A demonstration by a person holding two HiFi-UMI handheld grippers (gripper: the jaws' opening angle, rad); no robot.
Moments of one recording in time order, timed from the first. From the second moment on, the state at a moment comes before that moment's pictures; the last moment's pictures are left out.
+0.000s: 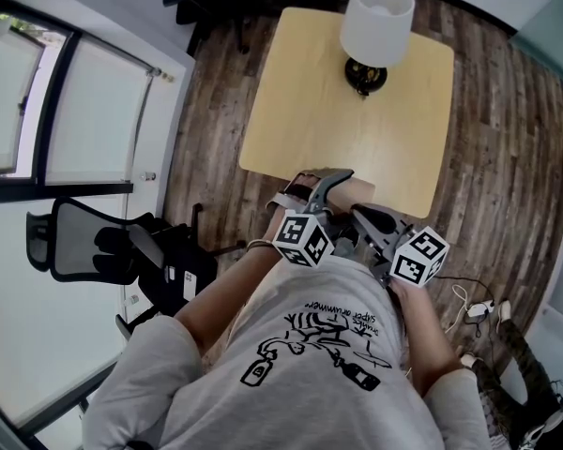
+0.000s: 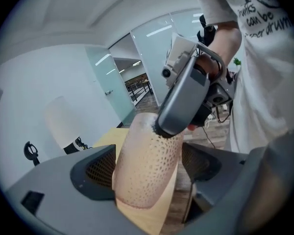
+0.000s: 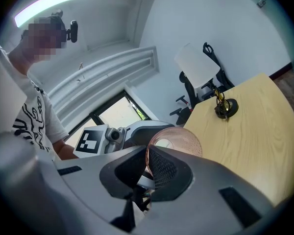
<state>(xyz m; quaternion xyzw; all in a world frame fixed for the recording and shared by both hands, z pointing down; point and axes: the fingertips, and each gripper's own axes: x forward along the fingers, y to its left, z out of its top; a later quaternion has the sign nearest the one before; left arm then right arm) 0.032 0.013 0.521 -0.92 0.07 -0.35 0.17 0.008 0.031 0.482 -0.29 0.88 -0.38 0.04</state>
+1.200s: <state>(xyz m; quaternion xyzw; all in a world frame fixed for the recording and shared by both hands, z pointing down) 0.006 0.009 0.437 -0.99 -0.04 -0.04 -0.14 0.045 0.047 0.417 -0.11 0.89 -0.40 0.21</state>
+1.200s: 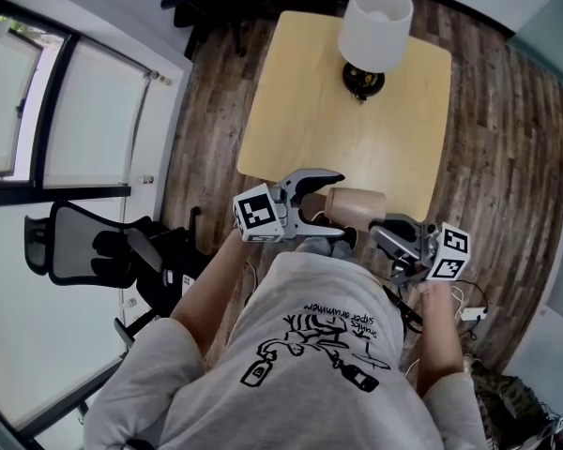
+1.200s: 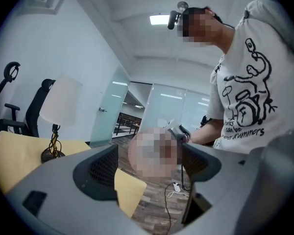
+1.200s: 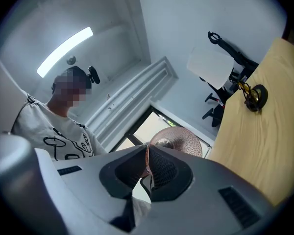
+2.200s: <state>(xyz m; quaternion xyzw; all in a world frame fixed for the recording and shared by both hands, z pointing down) 0.007 0.017 0.449 -0.98 -0.07 -0.09 -0.13 0.052 0.048 0.435 -0.14 0.90 -0.39 0.15</state>
